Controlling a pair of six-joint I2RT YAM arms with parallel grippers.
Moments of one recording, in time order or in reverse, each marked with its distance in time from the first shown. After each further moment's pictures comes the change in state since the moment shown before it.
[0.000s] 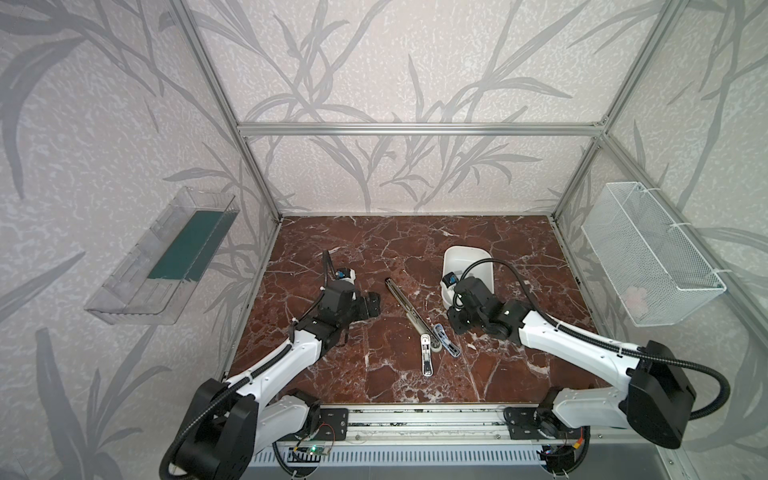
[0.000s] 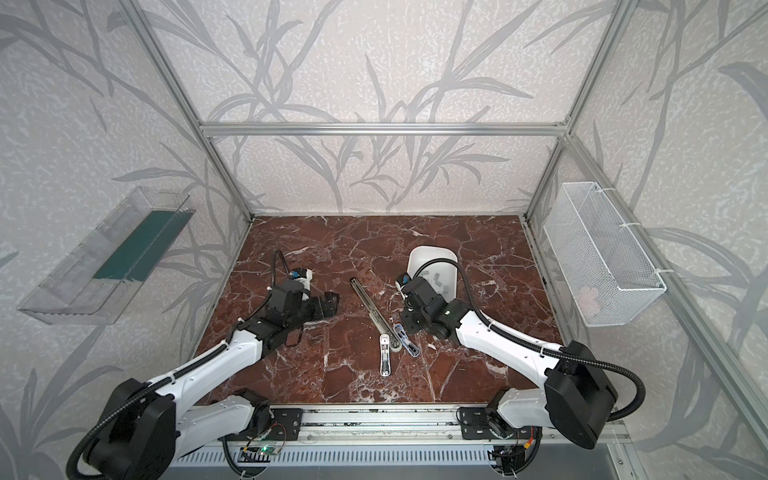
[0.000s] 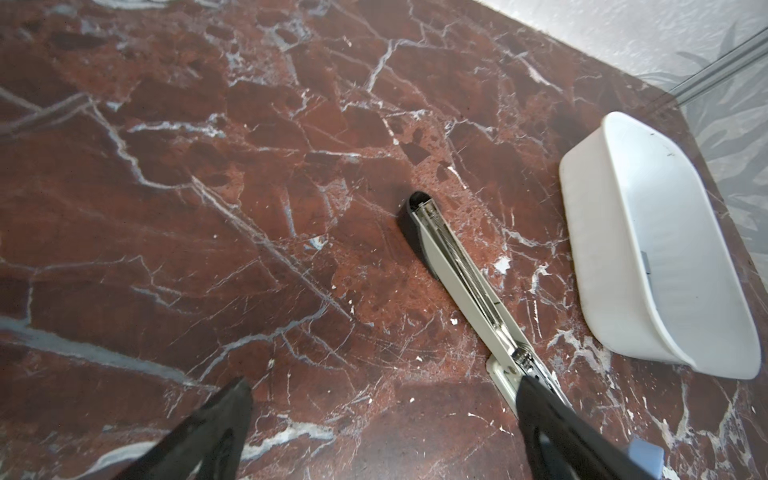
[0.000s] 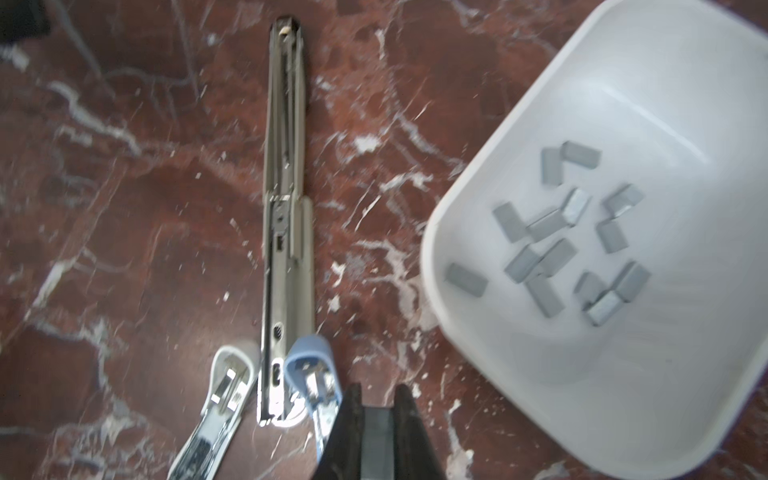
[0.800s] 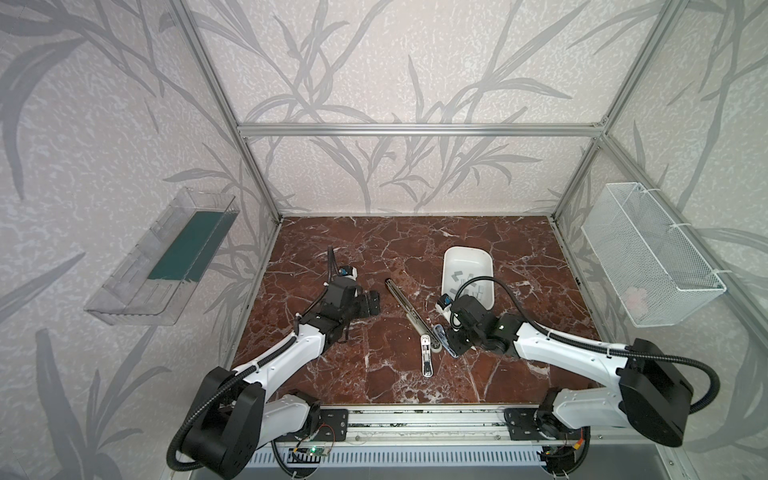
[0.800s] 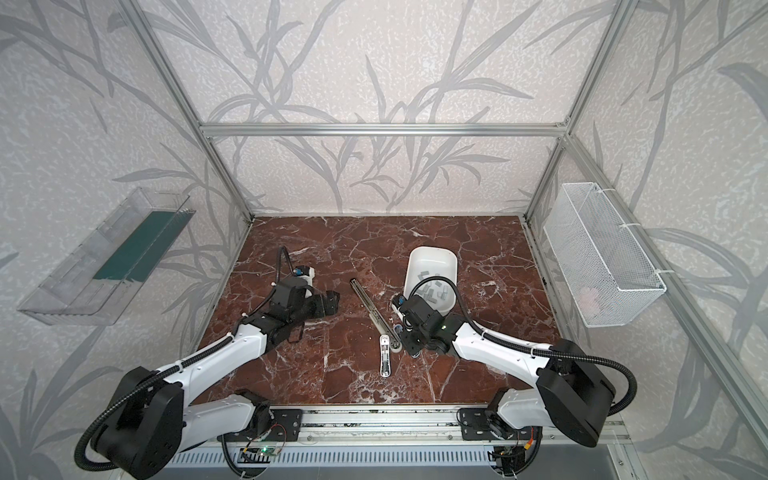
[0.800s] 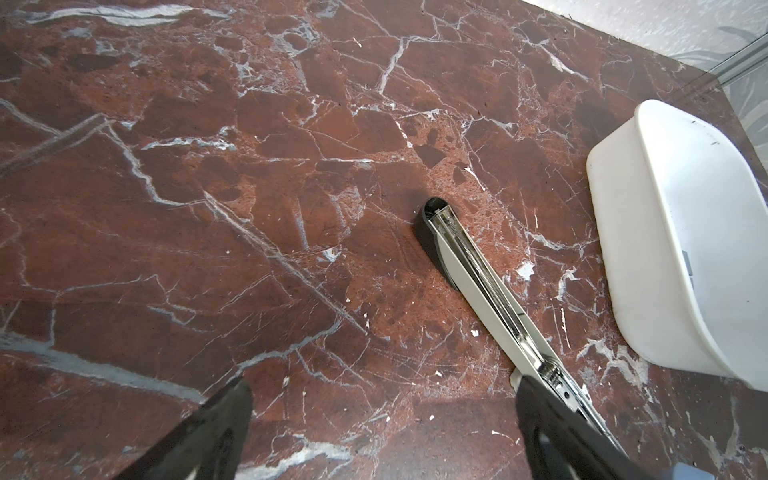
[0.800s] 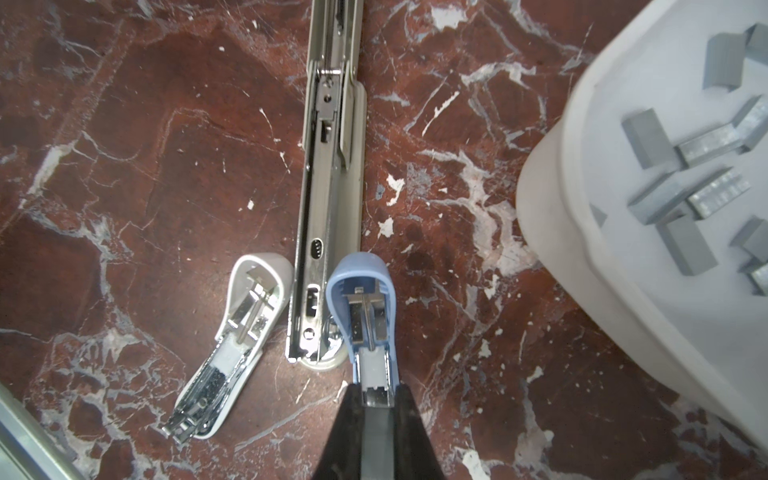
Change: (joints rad) left arm 0.002 0.039 0.033 -0.007 -0.029 0.074; right arm 0.049 0.031 -0.095 0.029 -0.078 0.010
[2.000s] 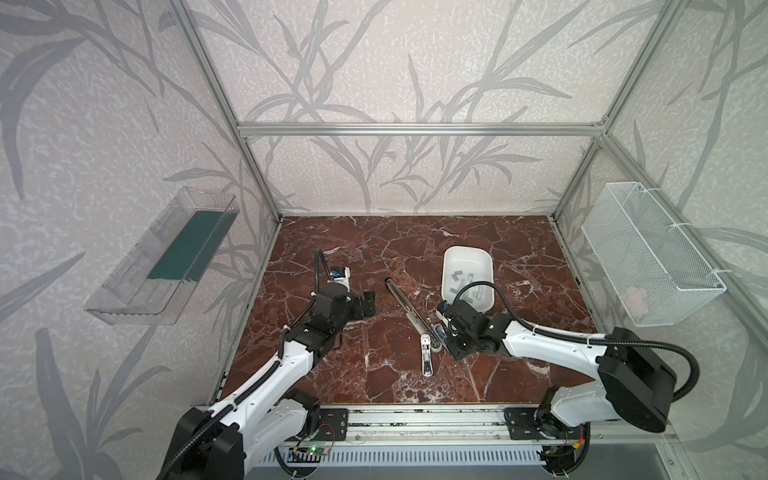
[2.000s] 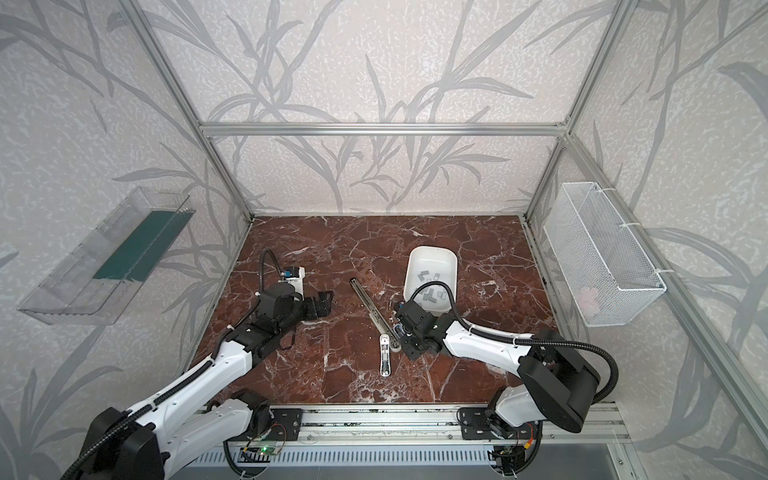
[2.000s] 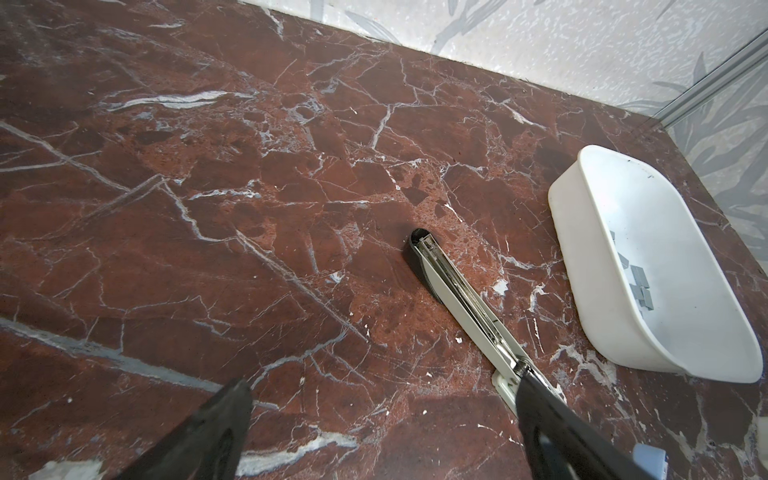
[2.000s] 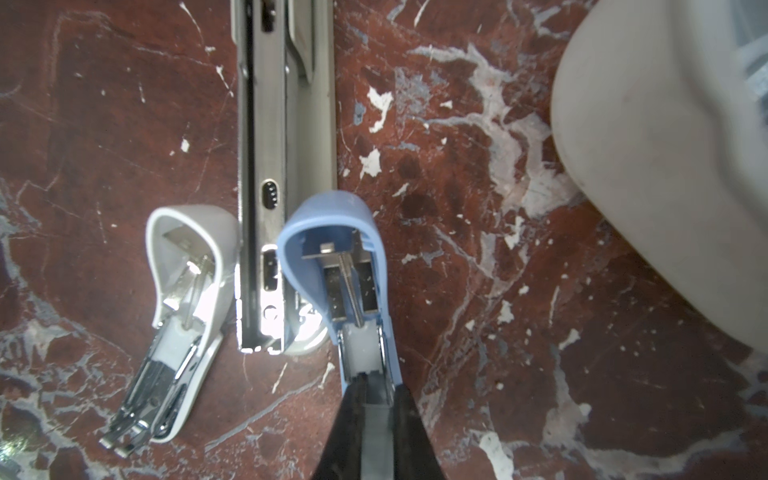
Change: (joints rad) left arm 0.000 -0.205 -0.055 -0.019 -0.030 0.029; right arm 0.018 0.093 0.003 -0.045 0.027 0.069
